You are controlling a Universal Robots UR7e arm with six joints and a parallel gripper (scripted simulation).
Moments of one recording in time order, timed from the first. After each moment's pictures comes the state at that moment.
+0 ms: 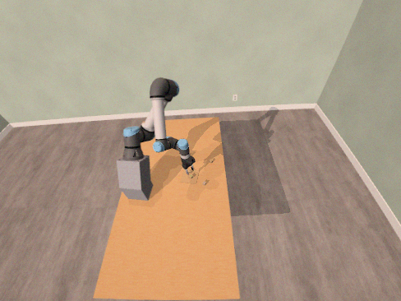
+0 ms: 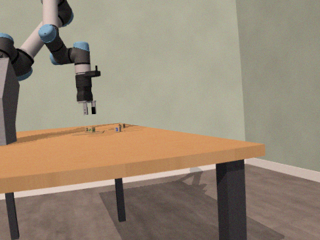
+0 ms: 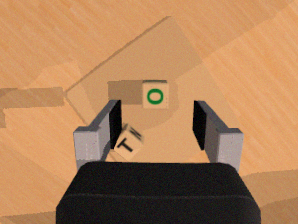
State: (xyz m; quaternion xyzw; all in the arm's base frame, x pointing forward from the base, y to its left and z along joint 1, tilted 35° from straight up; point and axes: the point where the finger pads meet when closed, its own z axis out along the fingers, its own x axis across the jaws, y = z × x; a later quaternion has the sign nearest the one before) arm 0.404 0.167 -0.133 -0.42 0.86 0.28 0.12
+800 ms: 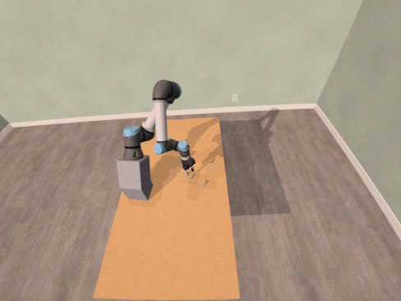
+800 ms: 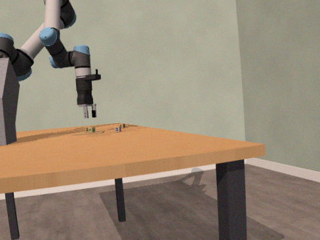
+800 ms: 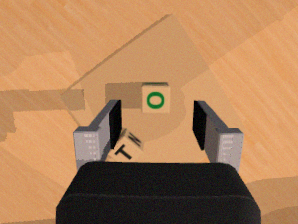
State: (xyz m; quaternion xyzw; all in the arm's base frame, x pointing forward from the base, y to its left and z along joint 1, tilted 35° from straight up) arm 0.404 0.177 -0.146 -0.42 0.86 0.28 0.12
